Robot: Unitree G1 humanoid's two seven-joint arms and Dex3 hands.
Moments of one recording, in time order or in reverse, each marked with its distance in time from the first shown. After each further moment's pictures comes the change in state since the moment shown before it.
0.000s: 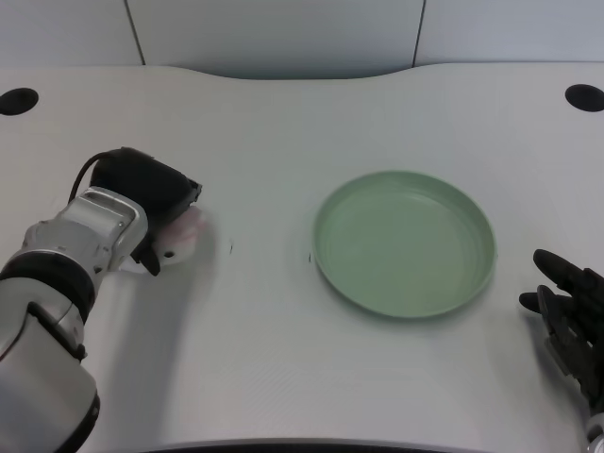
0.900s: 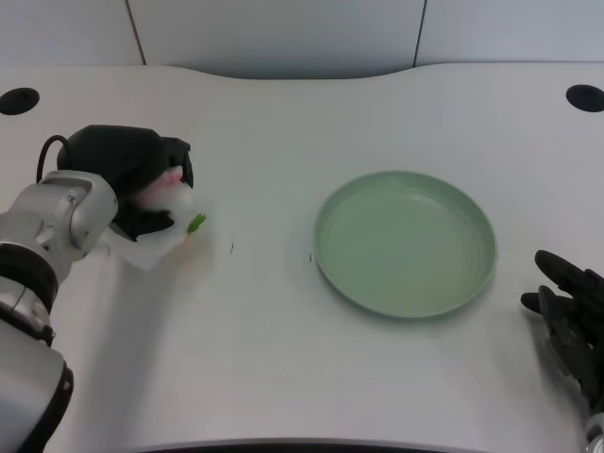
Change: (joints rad) left arm -0.003 0.060 0.253 0.002 -0.235 -0.172 -0.018; right arm -0.003 0.000 0.002 0.007 -0.005 0.015 -0.020
